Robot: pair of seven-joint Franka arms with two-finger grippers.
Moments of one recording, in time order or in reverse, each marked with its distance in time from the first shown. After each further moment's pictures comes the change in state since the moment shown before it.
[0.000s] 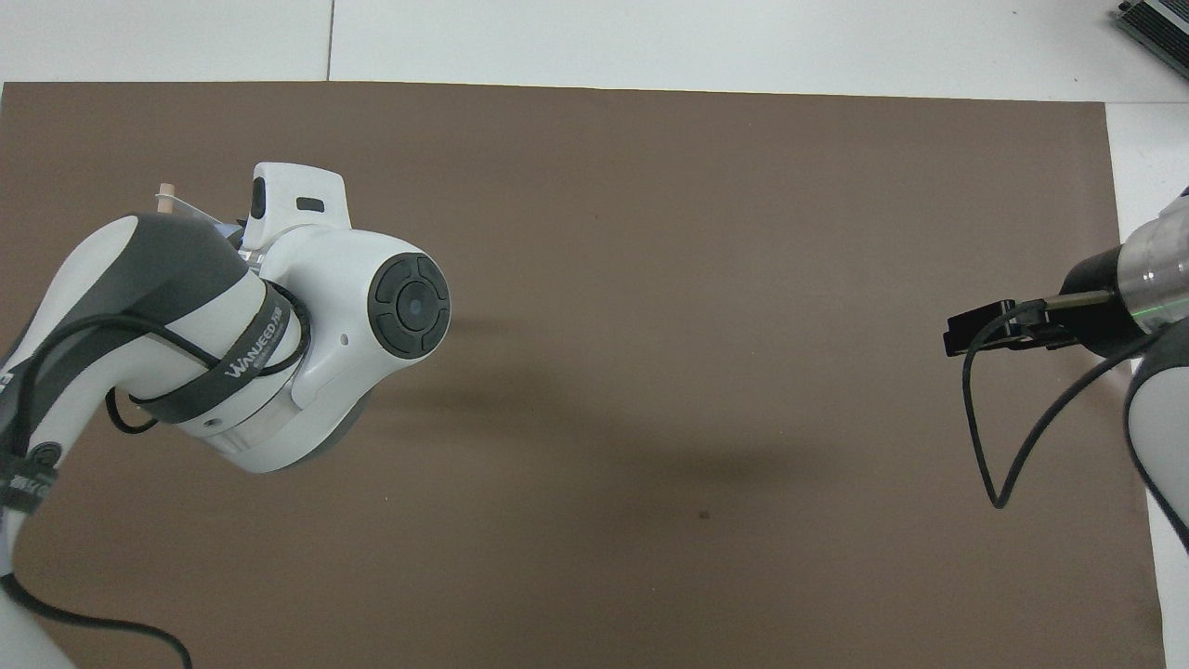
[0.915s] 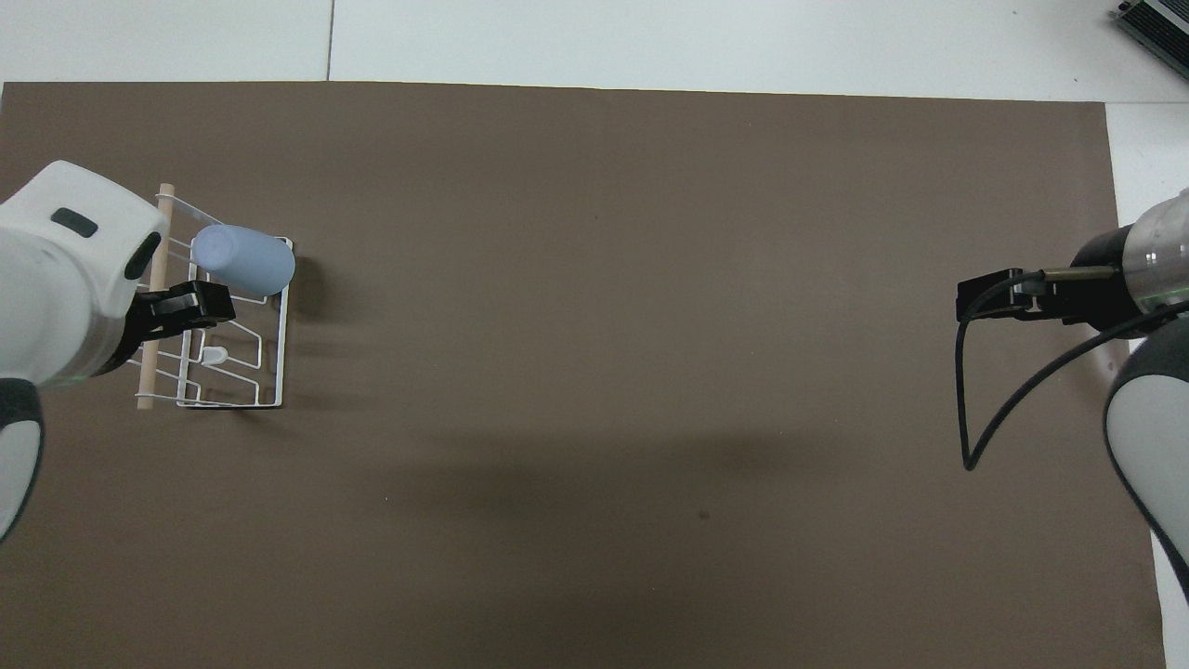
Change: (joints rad) left arm 0.175 -0.287 0.045 0.032 -0.693 -0.053 0.977; right arm 0.011 0.000 0.003 -0.001 -0.075 0.088 0.113
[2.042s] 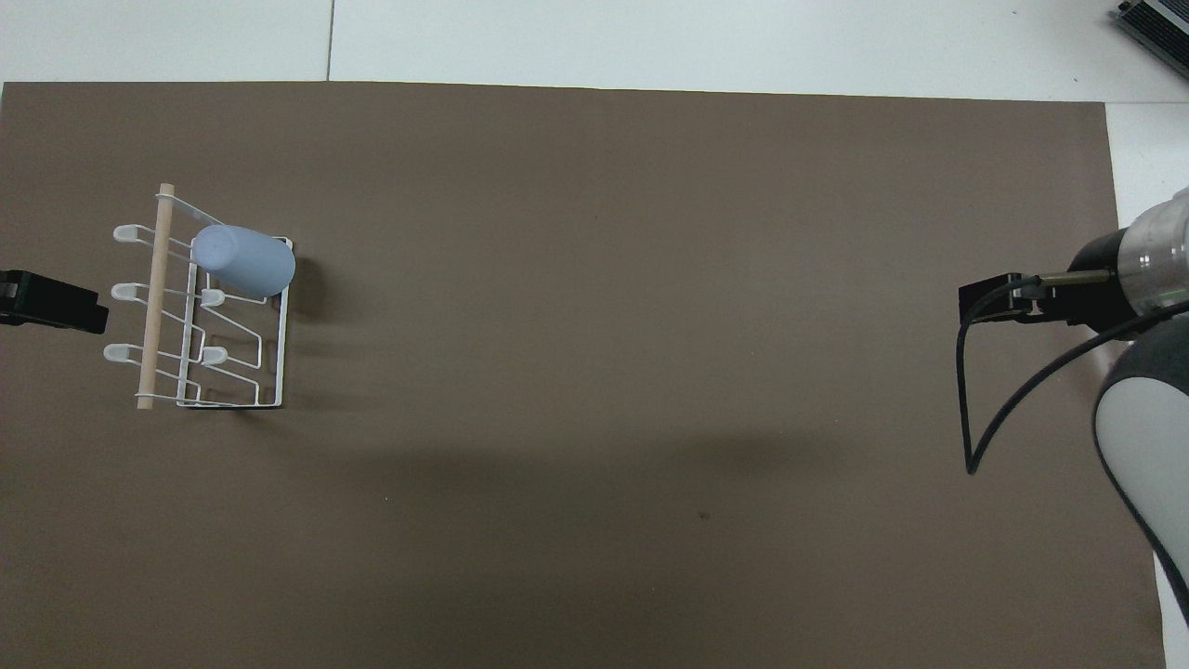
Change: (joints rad) left arm 0.078 0.124 0.121 0.270 -0.224 -0.241 0.582; right arm 0.000 0.000 0.001 -0.007 -0.021 0.000 -0.028
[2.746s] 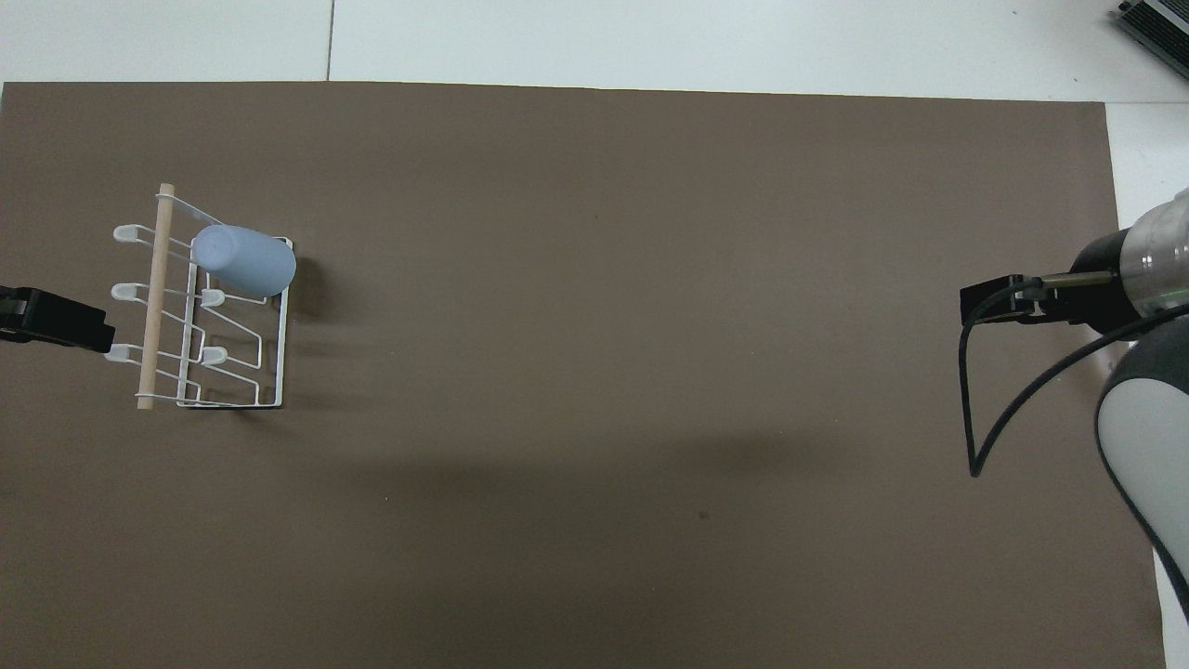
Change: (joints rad) left arm 0.001 -0.004 -0.005 -0.001 0.000 -0.032 0.000; right arm -0.002 -0.002 0.000 0.000 0.000 0.000 -0.005
